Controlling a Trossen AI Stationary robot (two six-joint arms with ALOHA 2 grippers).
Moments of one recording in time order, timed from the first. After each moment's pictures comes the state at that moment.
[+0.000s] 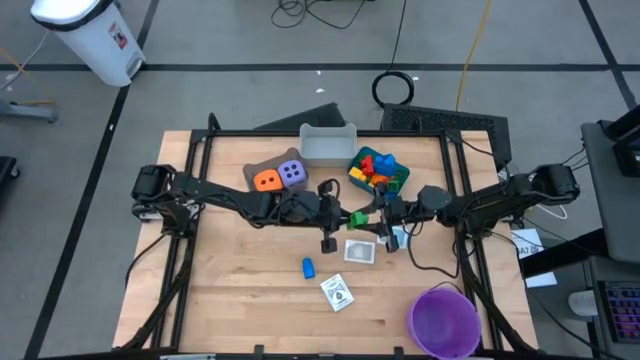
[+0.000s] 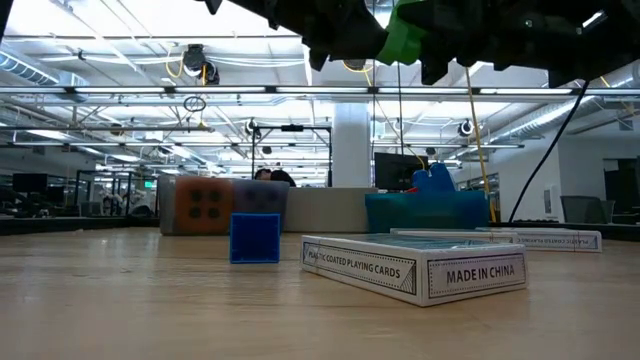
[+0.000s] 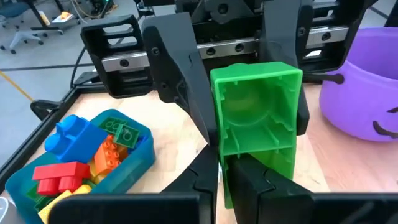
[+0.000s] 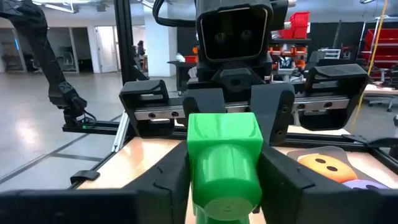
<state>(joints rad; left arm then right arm) -0.09 1.74 1.23 0.16 -0.17 0.04 0.06 1.25 0.41 0.96 -0.13 0.02</state>
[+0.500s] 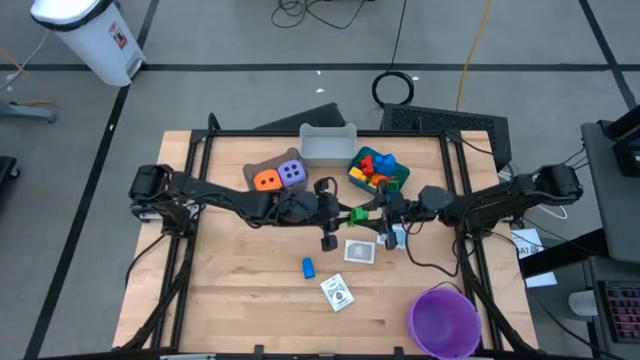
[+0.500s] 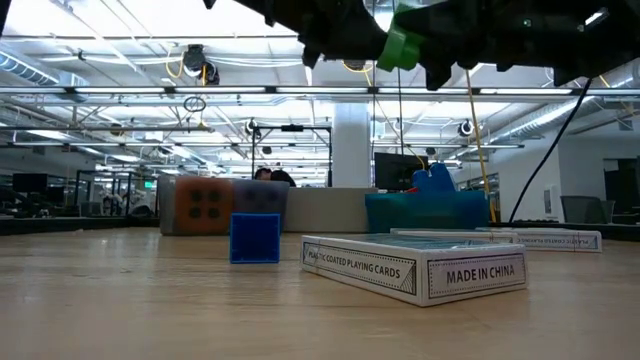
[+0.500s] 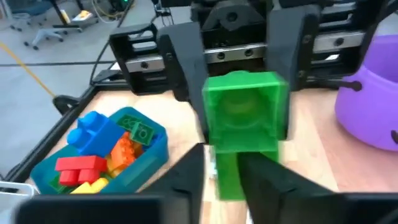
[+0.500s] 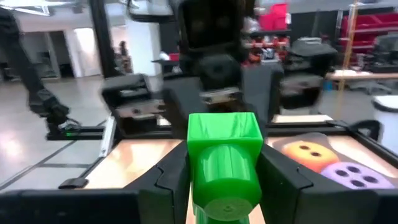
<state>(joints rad) -0.11 1.72 1.23 0.15 -0.23 0.02 0.05 1.22 0.41 0.90 -0.04 0.07</state>
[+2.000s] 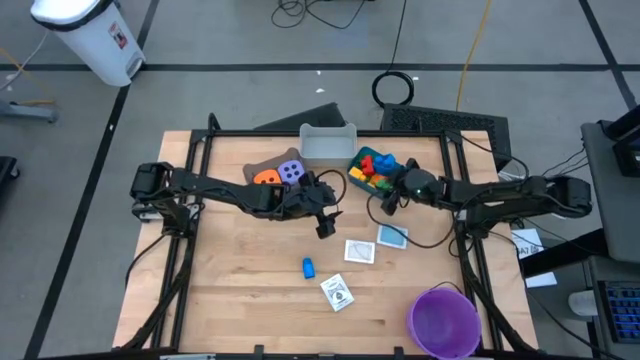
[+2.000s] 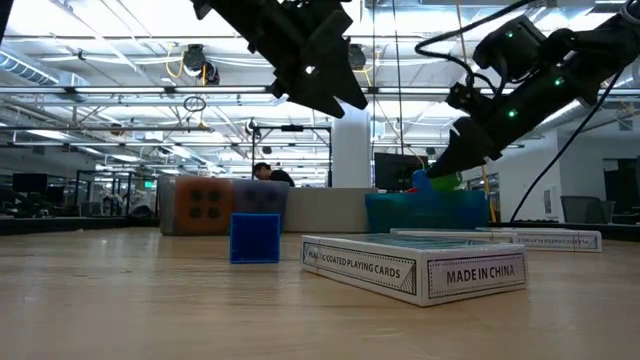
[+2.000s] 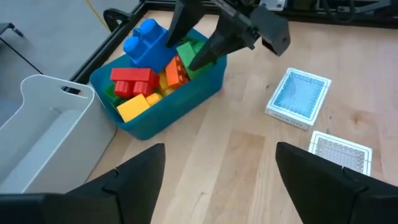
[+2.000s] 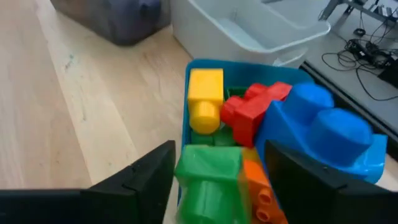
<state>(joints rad) -0.05 1.72 1.23 -0.13 -0.37 -0.14 -0.26 1.09 0.36 0.19 0.31 0.07</state>
